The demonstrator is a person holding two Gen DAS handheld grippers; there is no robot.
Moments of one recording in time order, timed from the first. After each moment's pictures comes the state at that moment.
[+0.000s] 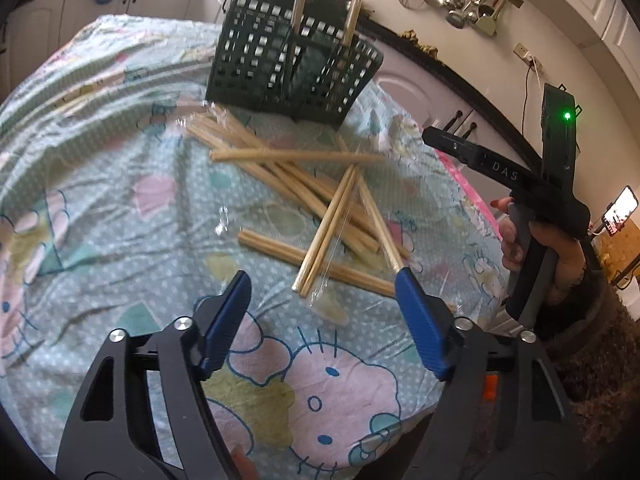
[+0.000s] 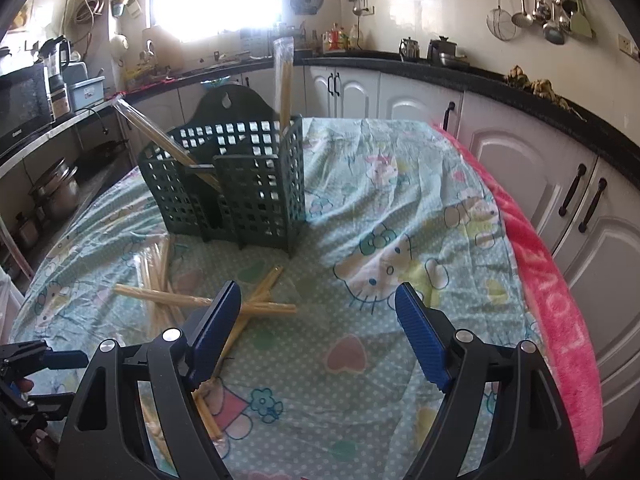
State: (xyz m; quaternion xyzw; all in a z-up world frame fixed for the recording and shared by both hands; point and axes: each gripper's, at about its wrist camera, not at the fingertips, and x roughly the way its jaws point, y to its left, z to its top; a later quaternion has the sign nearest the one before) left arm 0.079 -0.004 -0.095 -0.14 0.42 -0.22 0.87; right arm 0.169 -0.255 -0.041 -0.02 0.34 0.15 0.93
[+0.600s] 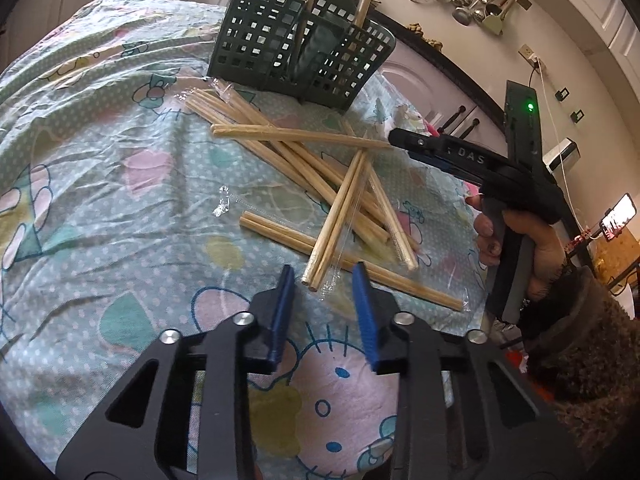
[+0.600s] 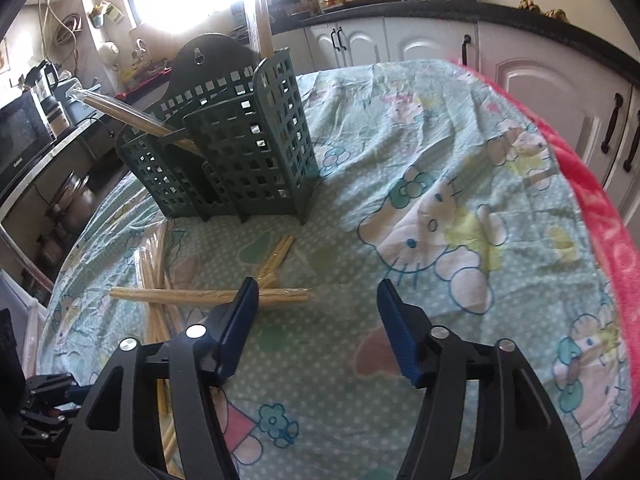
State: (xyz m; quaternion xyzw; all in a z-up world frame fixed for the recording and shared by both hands) left arm 0.083 0.000 -0.109 -0.16 0.43 -0.22 0.86; right arm 0.208 -0.250 -0.081 0.05 0.42 0.19 0.89
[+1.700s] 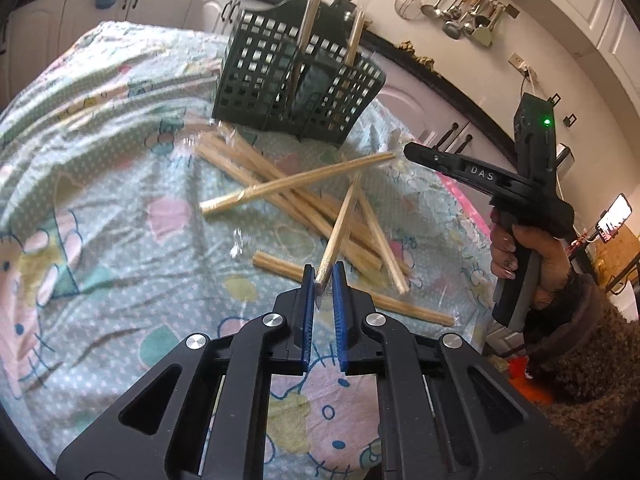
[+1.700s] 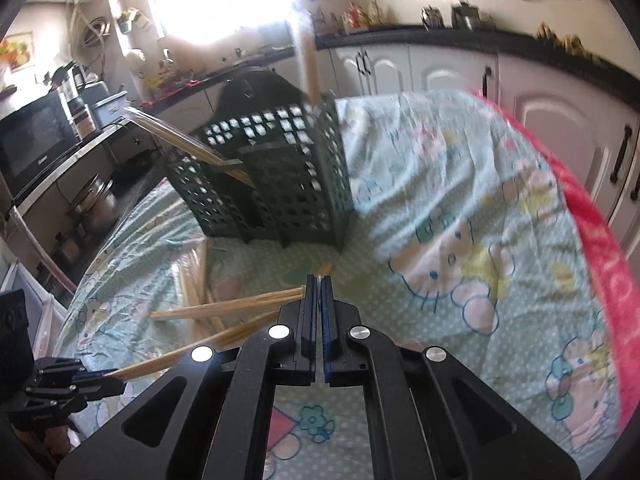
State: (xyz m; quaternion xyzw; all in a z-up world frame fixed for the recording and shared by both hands) left arm 0.081 0.012 -0.080 -0.15 0.39 -0.22 0.88; right arm 0.182 -0.239 -0.035 0.03 0.36 0.22 0.91
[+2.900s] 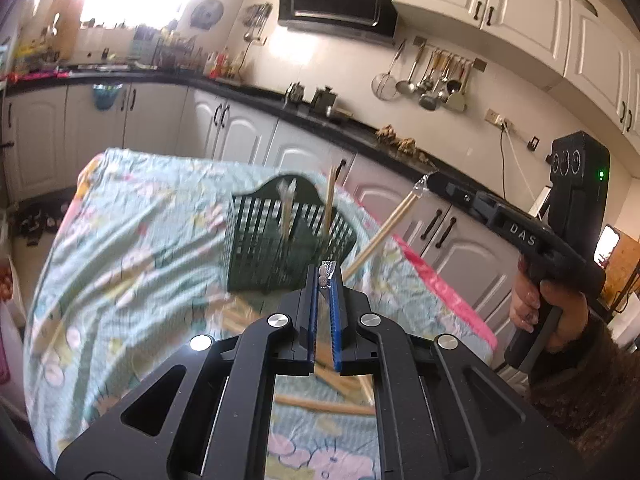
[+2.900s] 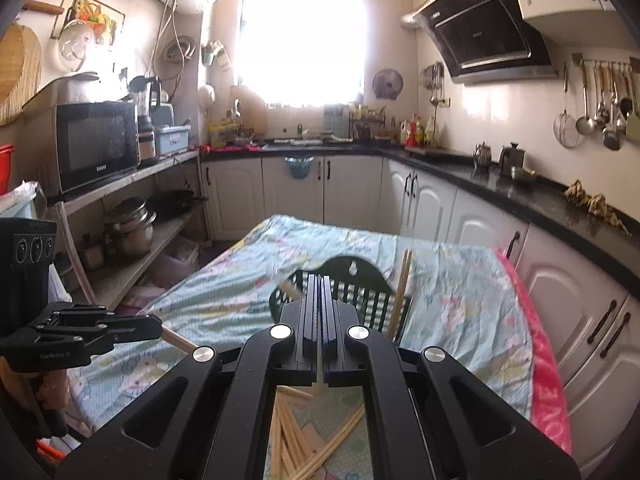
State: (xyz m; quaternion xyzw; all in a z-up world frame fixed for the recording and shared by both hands) left arm 0.089 0.041 0.053 -0.12 0.25 -0.21 0.94; right arm 0.135 -0.195 0.118 -0.05 0.18 0.28 0.94
